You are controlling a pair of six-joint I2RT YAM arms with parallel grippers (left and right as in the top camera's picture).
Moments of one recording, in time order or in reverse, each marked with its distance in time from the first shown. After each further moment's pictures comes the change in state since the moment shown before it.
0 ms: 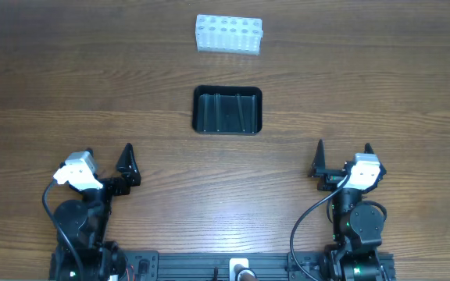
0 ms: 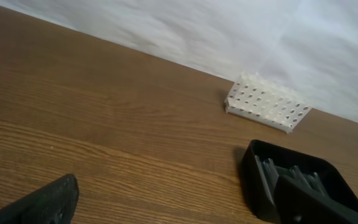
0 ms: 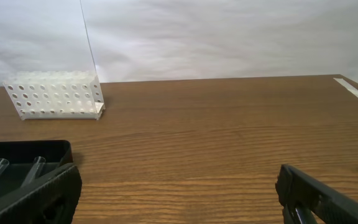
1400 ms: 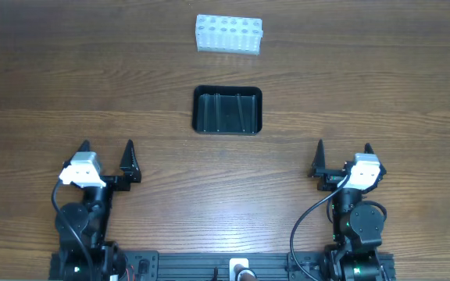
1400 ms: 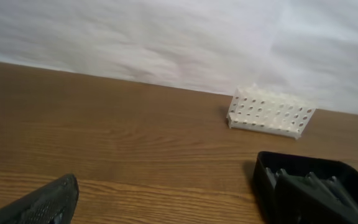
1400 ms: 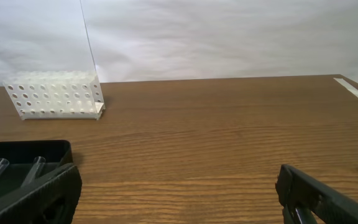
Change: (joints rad) left arm 0.000 0.000 -0.073 0.190 0.007 0.148; right arm 0.000 0.000 0.000 0.000 0.000 0.000
